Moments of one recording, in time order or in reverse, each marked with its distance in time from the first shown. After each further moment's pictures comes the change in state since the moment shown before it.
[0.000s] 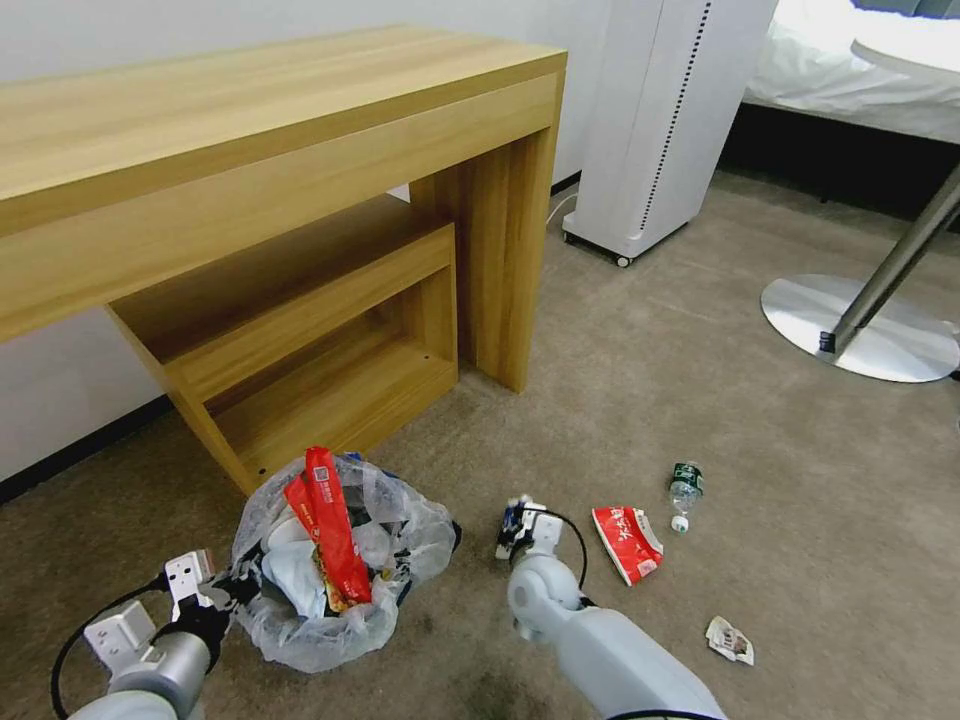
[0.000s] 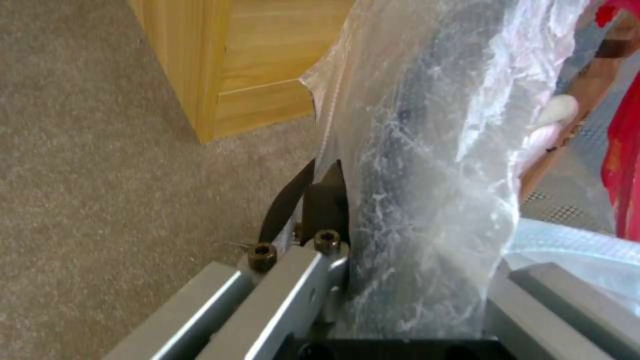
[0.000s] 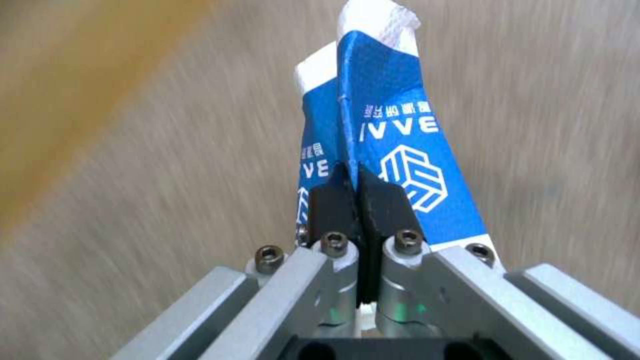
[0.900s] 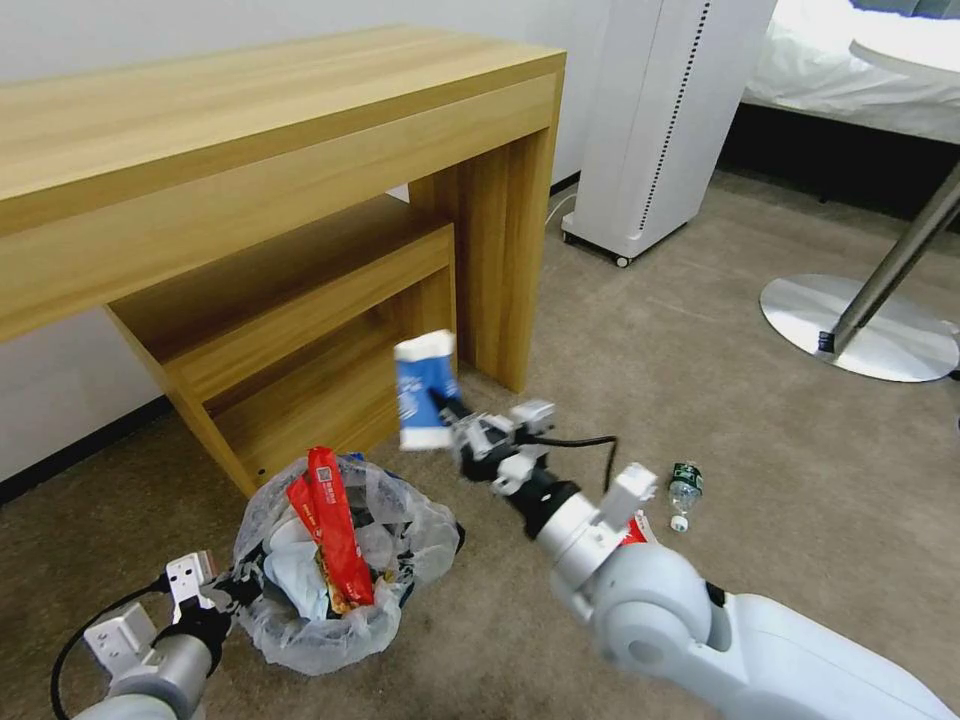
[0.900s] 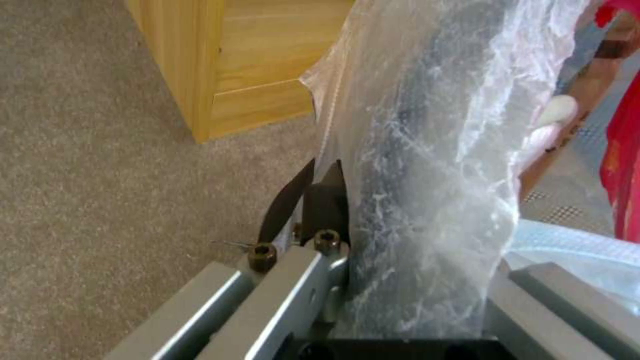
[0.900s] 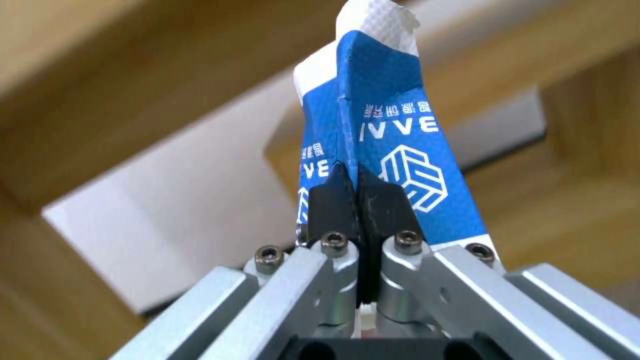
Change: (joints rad) left arm 0.029 -0.023 -0.003 -0.045 0.016 0.006 -0.005; right arm 0.263 -0.393 -0.370 0.769 0.159 0.088 -0.202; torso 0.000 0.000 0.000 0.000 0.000
